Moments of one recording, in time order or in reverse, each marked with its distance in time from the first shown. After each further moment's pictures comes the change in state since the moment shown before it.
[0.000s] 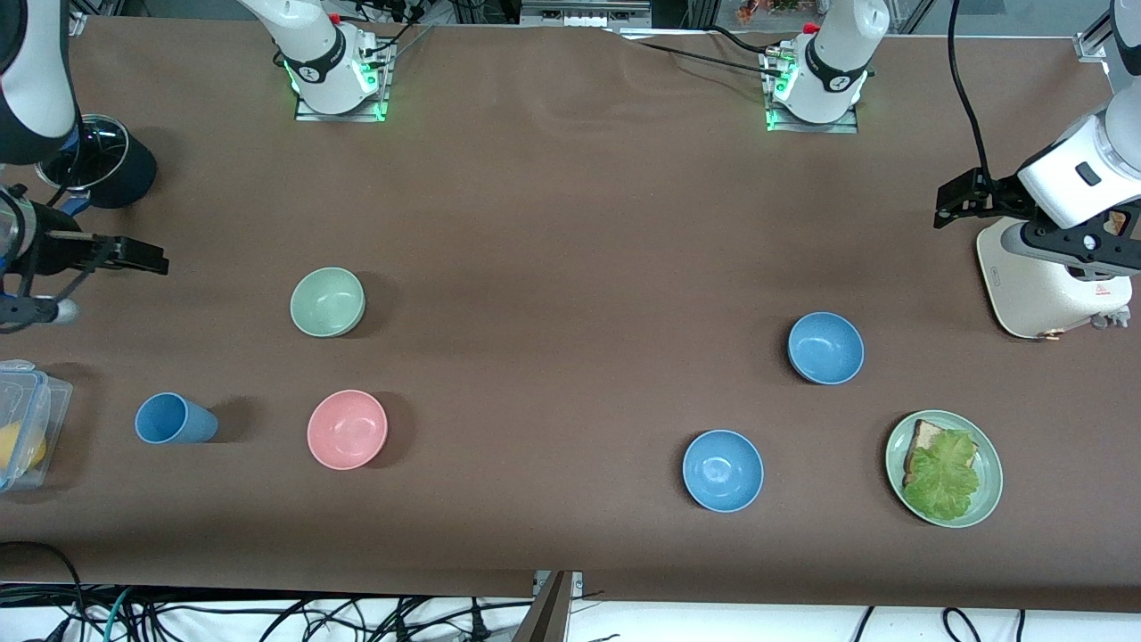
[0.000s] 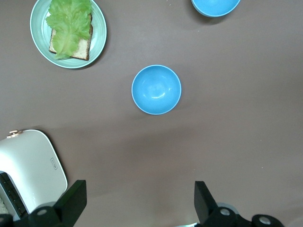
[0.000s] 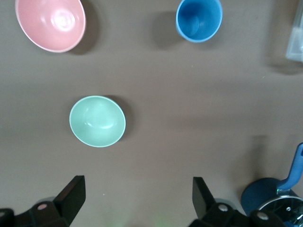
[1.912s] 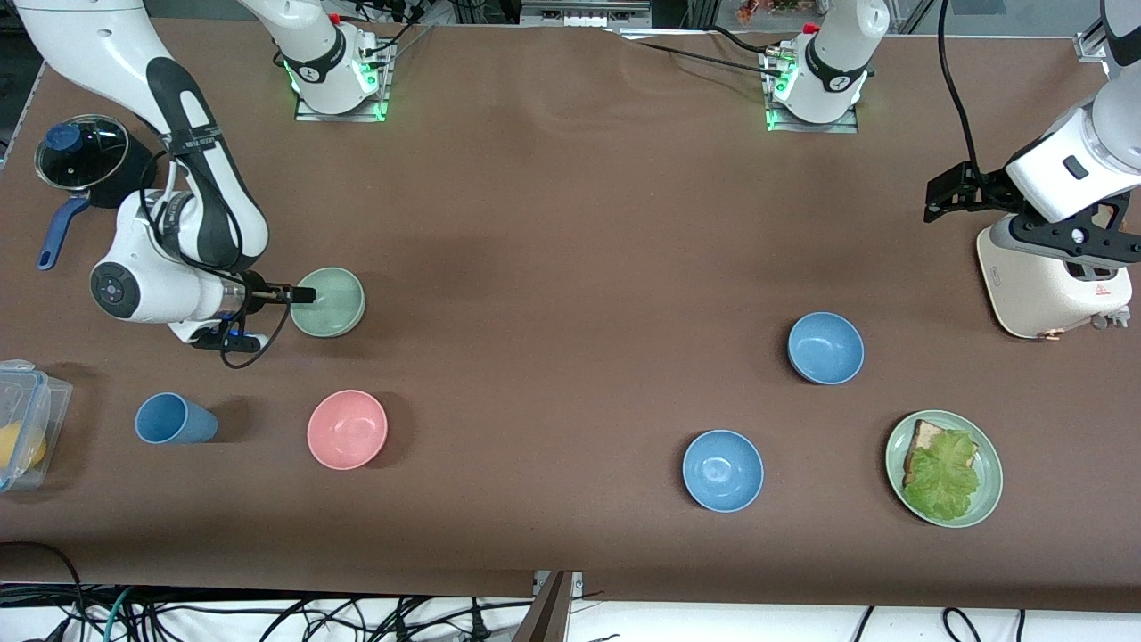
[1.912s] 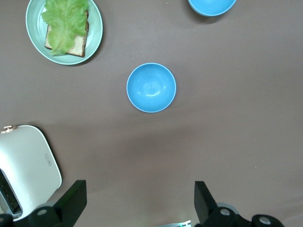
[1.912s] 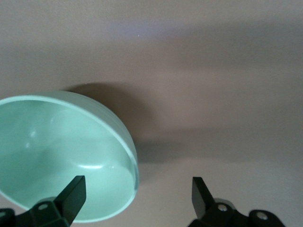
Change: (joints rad) left arm 0.092 -0.006 -0.116 0.001 0.000 -0.015 -0.062; right arm 0.001 0.172 0.030 -0.543 0.161 0.586 0.004
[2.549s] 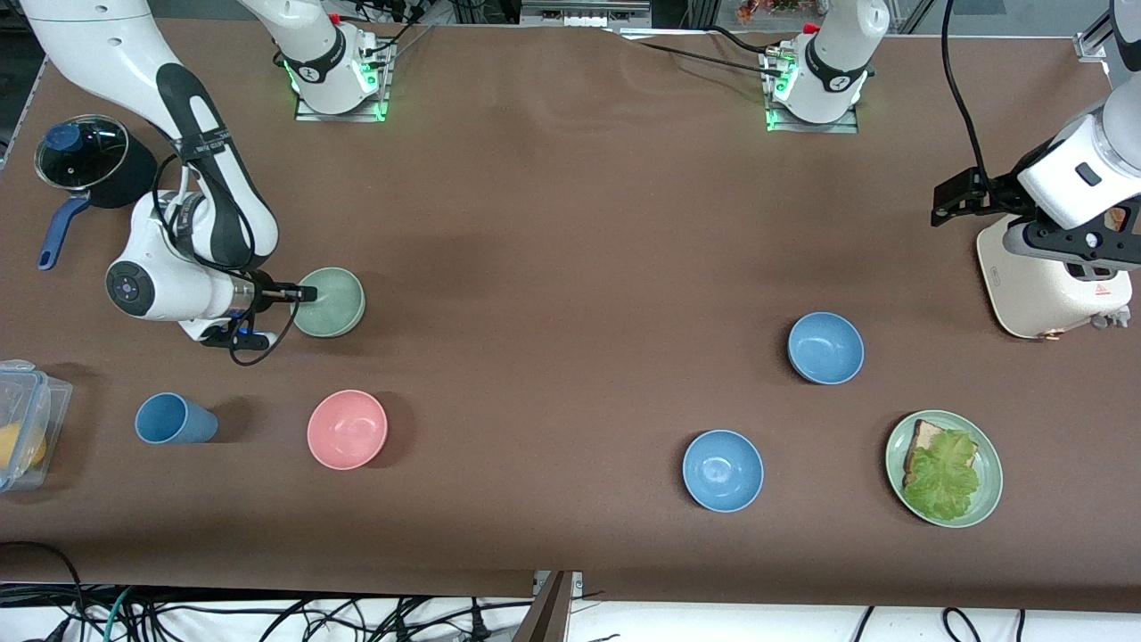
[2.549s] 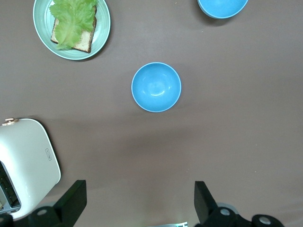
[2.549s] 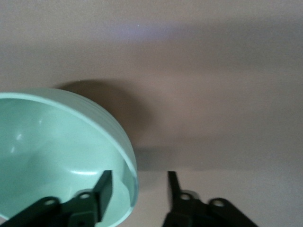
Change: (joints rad) left arm 0.014 0.003 0.000 0.000 0.000 0.000 -0.017; right arm 0.000 0.015 0.007 -0.019 0.000 0.029 0.000
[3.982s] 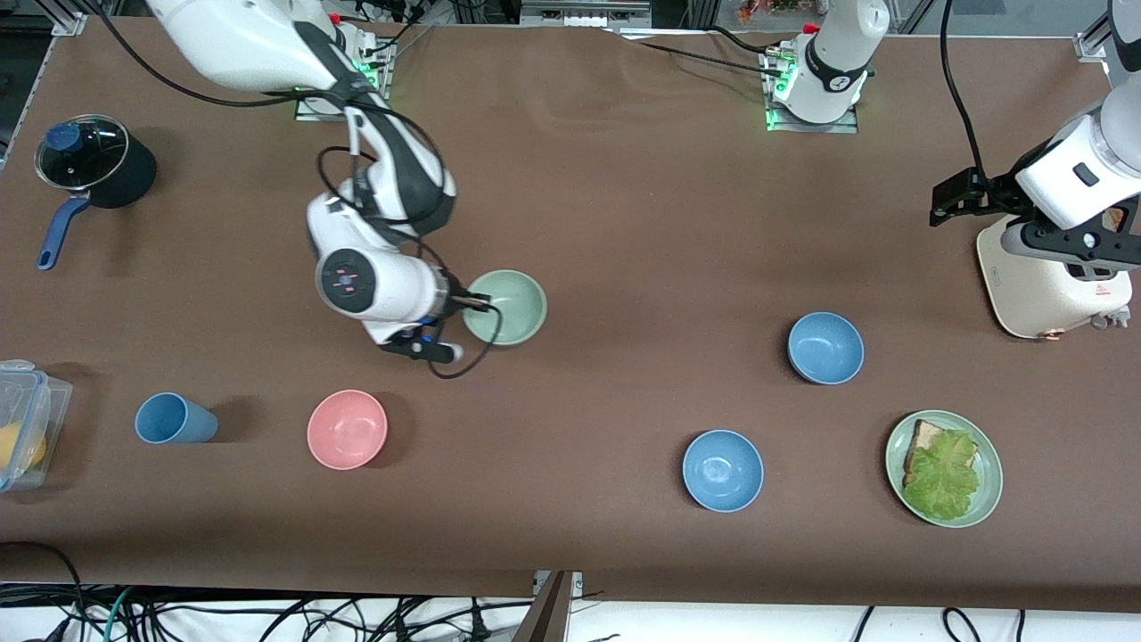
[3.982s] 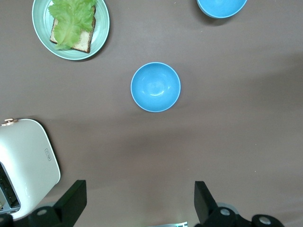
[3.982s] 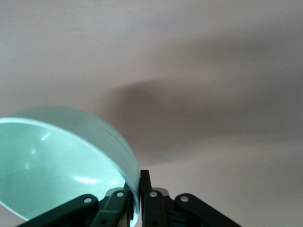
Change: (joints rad) left arm 0.000 0.001 -0.004 0.000 0.000 0.000 0.000; right arm 0.256 0.176 0.334 0.466 0.010 -0.078 0.711
